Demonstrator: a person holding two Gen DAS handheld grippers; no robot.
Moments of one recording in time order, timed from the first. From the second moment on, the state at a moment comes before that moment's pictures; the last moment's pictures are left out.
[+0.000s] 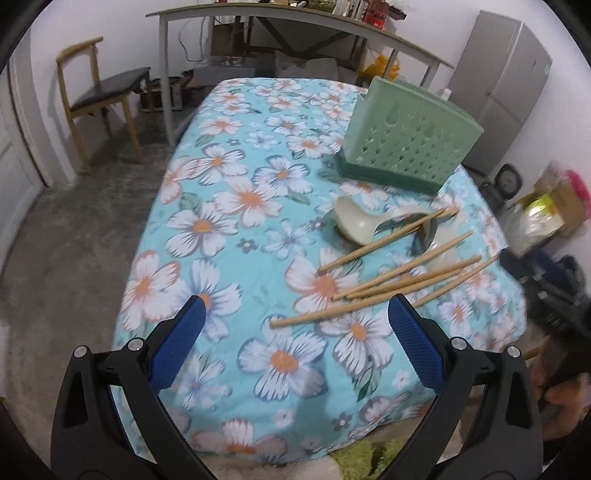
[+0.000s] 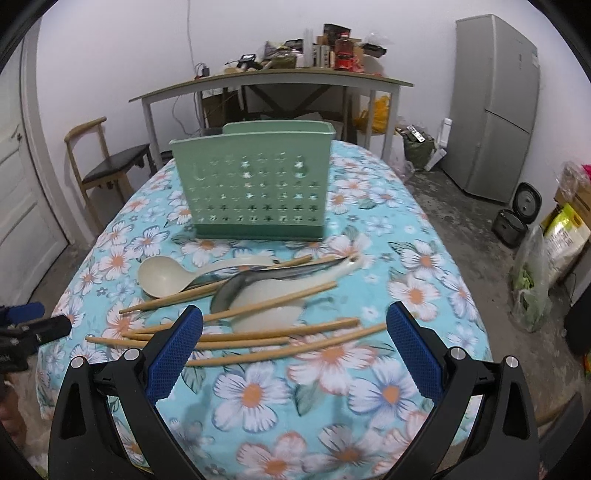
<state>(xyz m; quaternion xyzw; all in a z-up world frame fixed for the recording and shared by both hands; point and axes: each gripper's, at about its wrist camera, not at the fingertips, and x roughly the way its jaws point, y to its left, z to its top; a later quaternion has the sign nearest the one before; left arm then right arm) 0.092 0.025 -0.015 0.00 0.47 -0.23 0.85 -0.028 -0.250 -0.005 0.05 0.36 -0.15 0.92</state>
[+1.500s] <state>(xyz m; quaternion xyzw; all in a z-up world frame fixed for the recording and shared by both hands) 0.187 -0.038 -0.046 0.01 0.47 -0.31 0.82 0.004 -0.258 -0.030 0.11 0.36 -0.04 0.92</state>
